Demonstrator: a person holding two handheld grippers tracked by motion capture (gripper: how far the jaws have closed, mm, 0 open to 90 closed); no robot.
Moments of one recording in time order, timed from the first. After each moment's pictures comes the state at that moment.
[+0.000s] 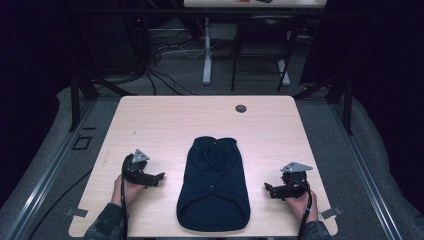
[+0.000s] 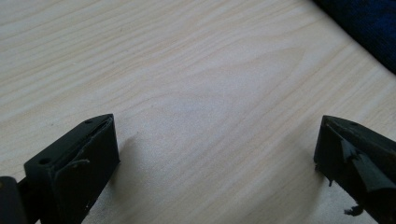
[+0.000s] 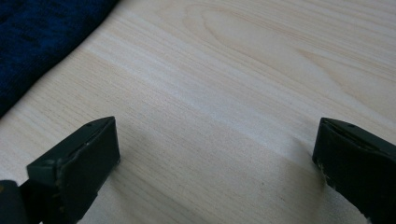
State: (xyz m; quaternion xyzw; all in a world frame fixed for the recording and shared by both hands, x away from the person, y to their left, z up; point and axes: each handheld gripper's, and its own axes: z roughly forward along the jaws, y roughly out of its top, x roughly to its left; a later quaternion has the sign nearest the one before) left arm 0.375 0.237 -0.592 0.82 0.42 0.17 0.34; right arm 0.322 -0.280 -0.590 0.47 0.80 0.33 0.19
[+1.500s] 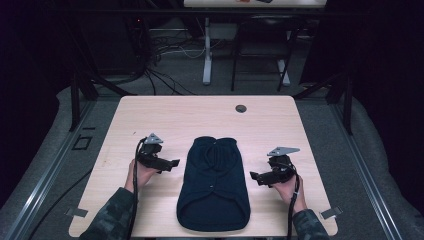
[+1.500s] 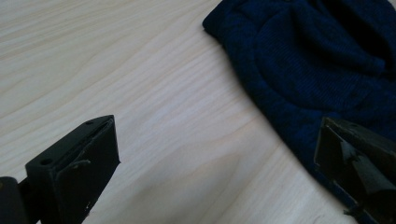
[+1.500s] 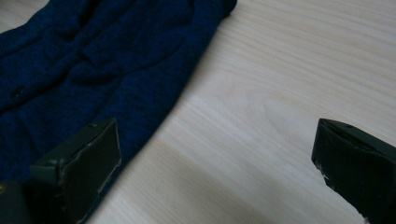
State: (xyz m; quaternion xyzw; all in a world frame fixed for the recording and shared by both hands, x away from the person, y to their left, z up) left arm 0.416 0.193 -0.557 0.83 0.39 0.11 0.39; right arm 0.356 -0.238 -0.551 0.44 0.81 0.36 0.13
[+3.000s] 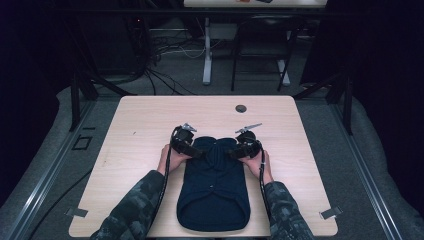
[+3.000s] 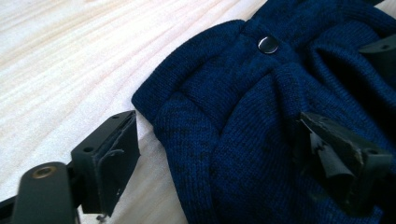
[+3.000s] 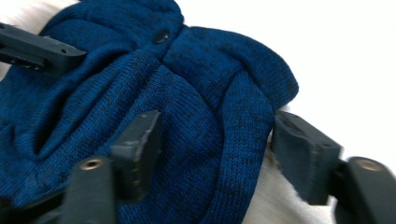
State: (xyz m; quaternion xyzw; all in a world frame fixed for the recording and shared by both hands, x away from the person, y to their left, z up) left arm 0.474 0.100 -0.571 0.85 0.38 0.08 0.35; right arm 0.453 -0.158 -0.568 0.47 0.81 0.34 0.07
